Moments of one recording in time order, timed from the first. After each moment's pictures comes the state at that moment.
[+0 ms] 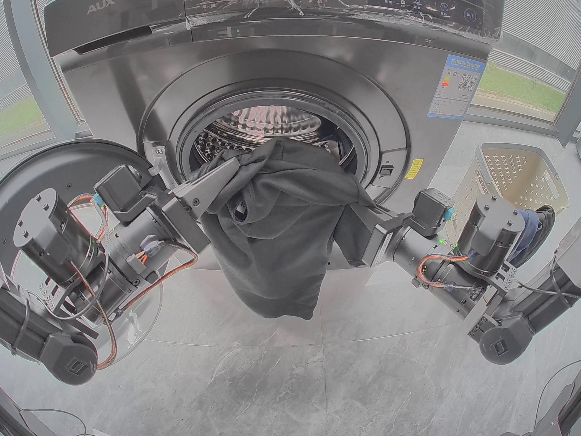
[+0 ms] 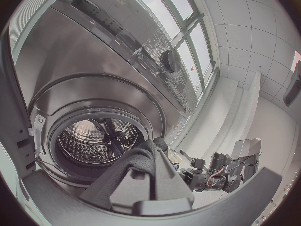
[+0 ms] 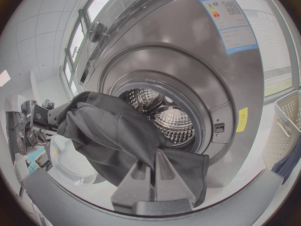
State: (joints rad) left arm -0.54 1.68 -0.51 -1.55 -0.23 -0.37; right arm 0.66 1.88 -0.67 -1.36 -0.07 0.14
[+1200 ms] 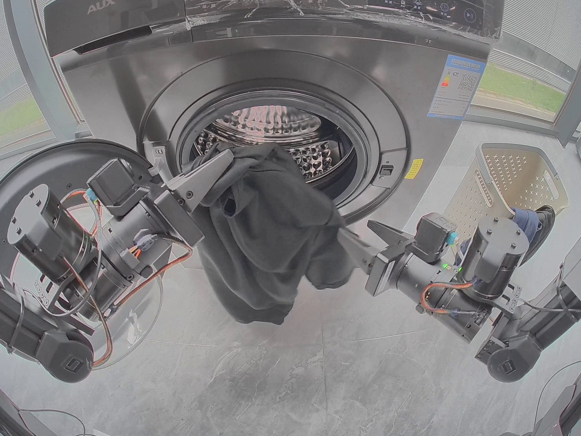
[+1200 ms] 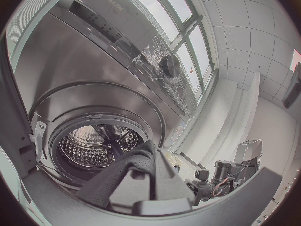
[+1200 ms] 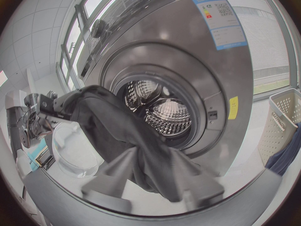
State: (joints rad) left arm -0.53 1.67 -0.52 -1.55 -0.23 -0.37; right arm 0.71 1.85 -0.57 -1.35 -0.11 0.15
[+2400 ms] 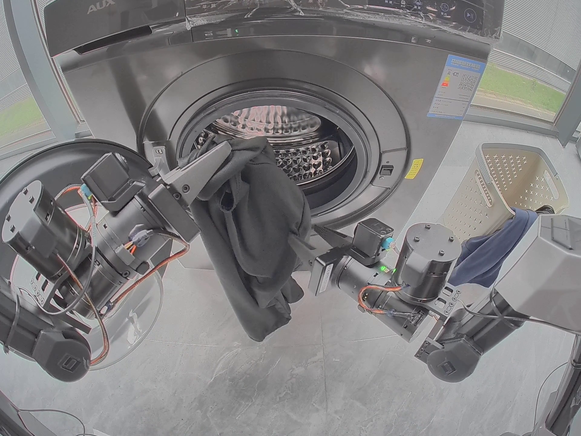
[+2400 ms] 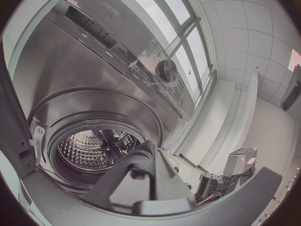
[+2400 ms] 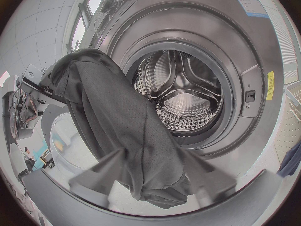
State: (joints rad) left arm -0.53 1.65 -0.53 -1.55 -0.24 -0.37; right arm 0.77 2.08 -0.79 -1.37 -0.11 0.15
